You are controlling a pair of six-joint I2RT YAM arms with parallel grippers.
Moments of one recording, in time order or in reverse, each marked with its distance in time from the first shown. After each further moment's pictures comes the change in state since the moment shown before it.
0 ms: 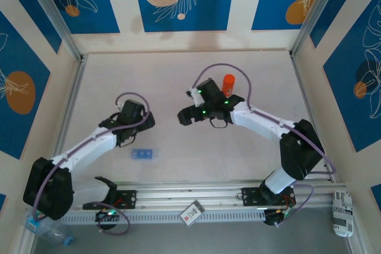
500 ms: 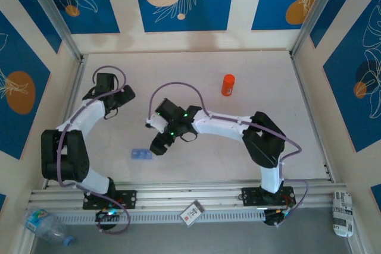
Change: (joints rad) left arm 0.391 0.312 0.296 0.052 0.240 0.116; right arm 0.290 0.321 0.258 -0.097 -0.108 -0.258
